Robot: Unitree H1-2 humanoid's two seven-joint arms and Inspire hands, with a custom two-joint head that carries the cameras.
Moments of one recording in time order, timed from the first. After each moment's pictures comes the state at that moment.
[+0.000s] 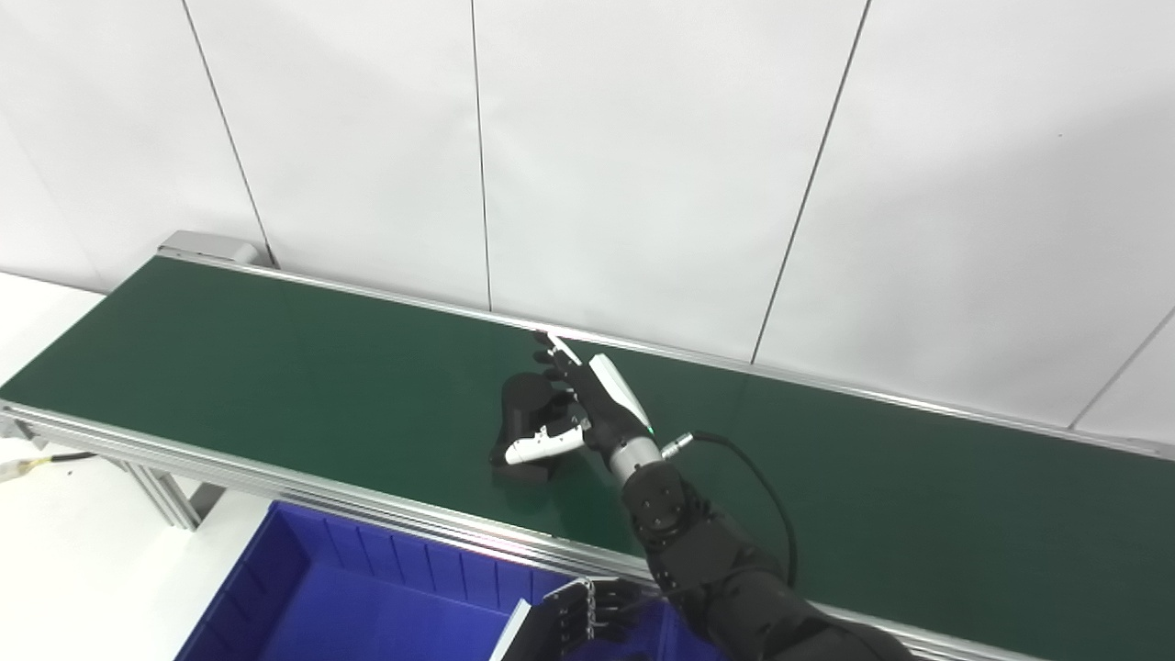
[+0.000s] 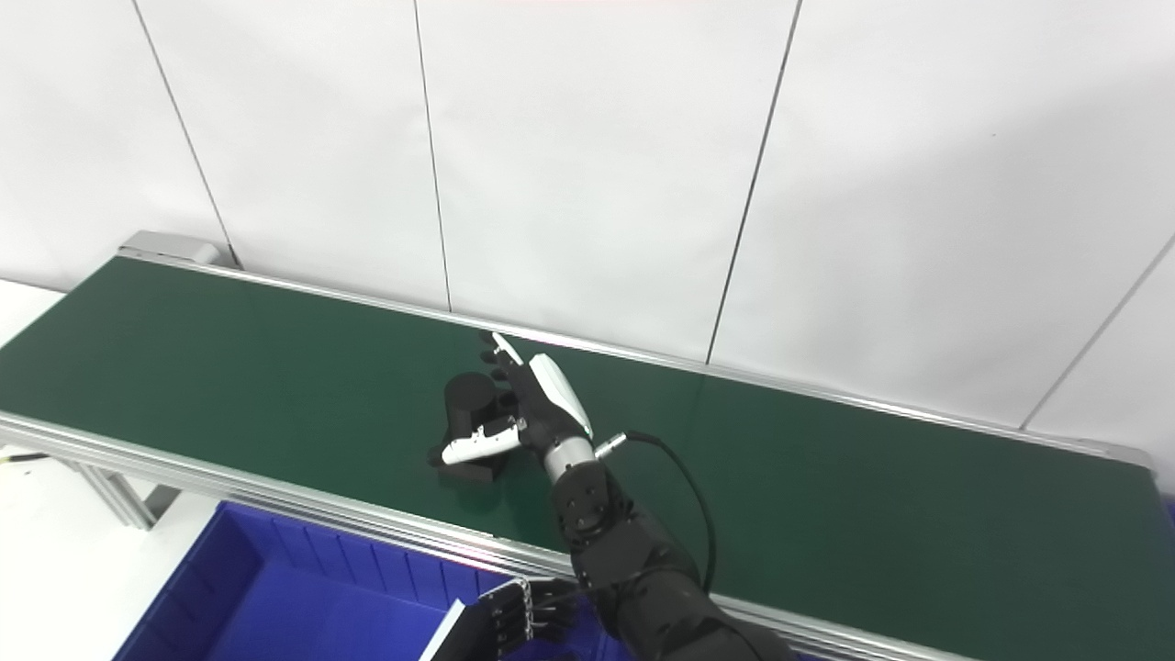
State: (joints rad) left arm 0.09 -0.10 -0.14 0.41 0.01 -0.43 -0.09; right arm -1.02 0.28 0.30 1.43 -0.33 -0.37 -0.15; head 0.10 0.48
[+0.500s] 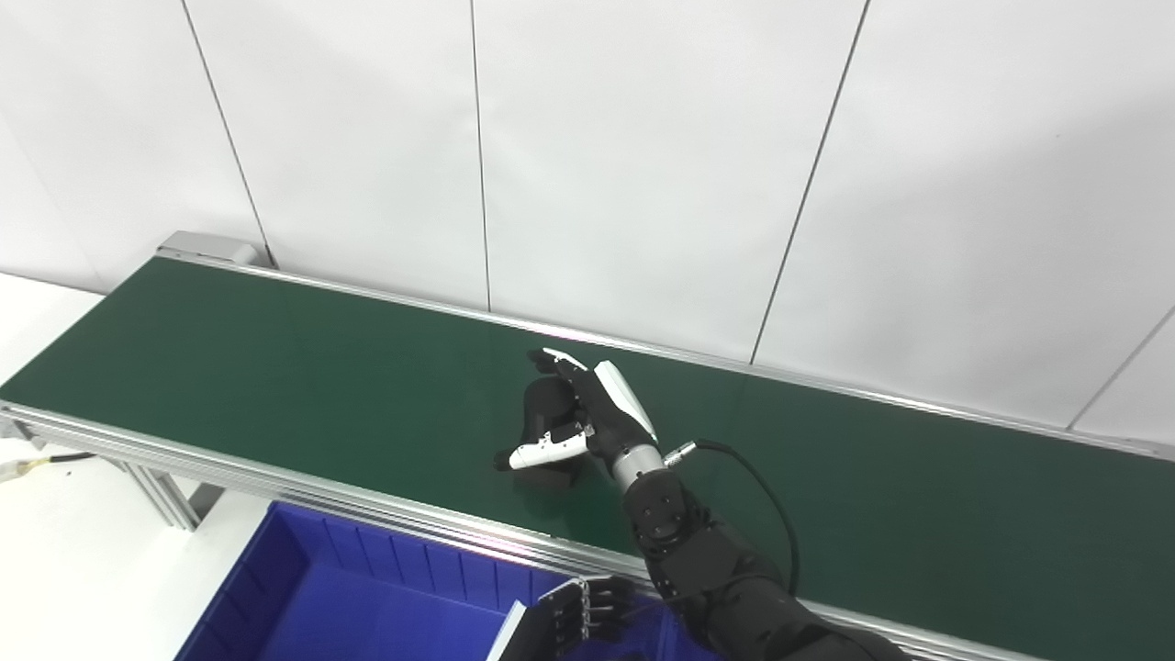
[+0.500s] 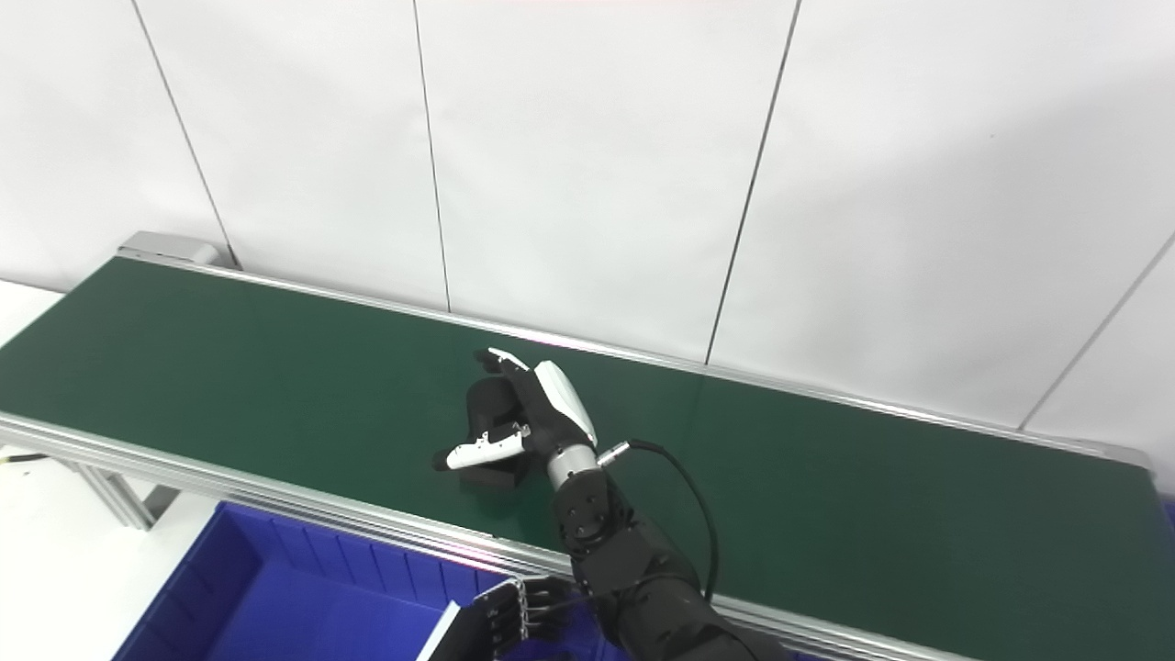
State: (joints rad) left arm 0.10 -0.10 -0.13 0.40 0.00 -0.43 -0.08; right arm -1.01 0.28 0.31 1.43 -0.34 -0.37 -0.21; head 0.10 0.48
